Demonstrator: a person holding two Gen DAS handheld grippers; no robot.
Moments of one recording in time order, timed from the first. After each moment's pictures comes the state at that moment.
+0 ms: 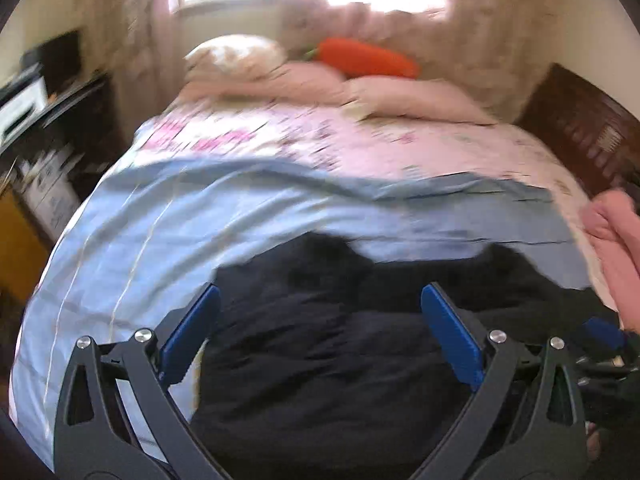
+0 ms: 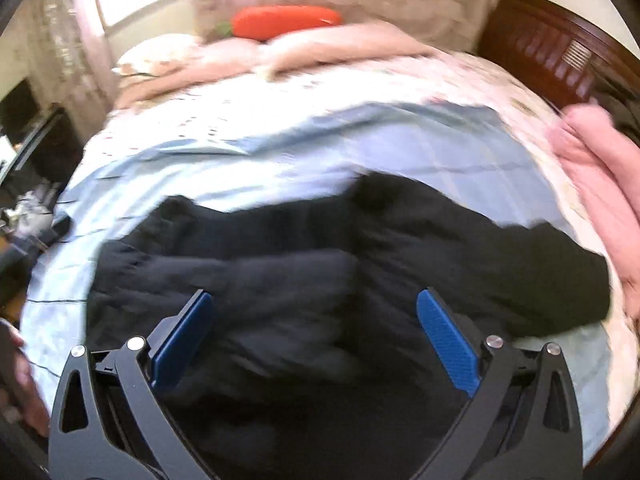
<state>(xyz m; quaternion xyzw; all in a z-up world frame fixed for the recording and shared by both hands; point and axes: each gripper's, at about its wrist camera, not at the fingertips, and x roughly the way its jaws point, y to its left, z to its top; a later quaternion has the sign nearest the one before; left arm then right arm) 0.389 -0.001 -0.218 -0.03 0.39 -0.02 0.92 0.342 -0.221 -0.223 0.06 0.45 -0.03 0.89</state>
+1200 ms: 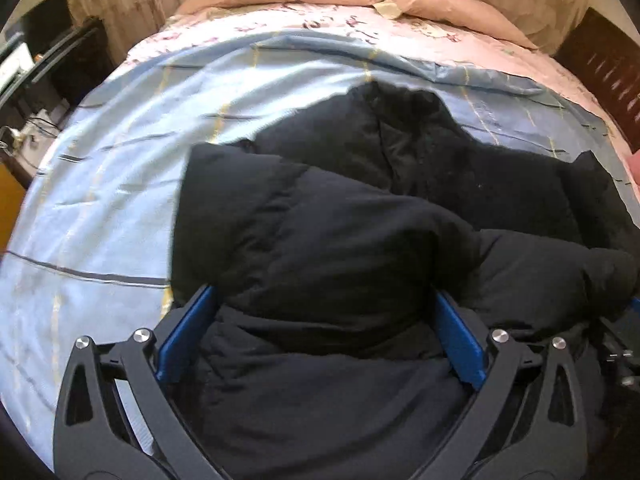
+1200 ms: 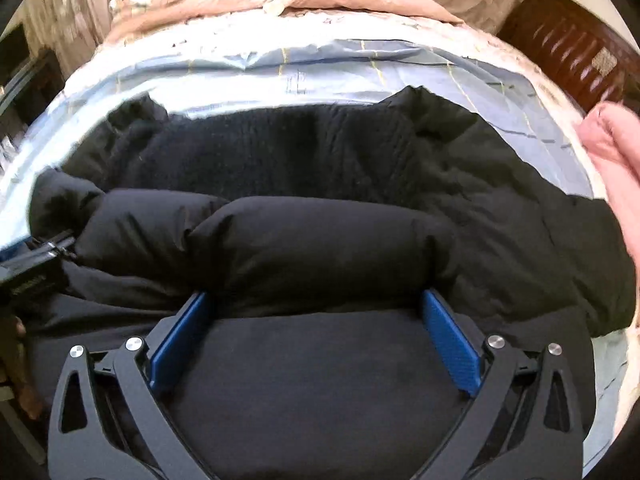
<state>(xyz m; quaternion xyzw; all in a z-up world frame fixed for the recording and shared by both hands) 0.411 -0.006 -0.354 0.01 0.49 0.00 0.87 0.351 -0.231 -0.328 0.05 0.50 -0.06 0.86</state>
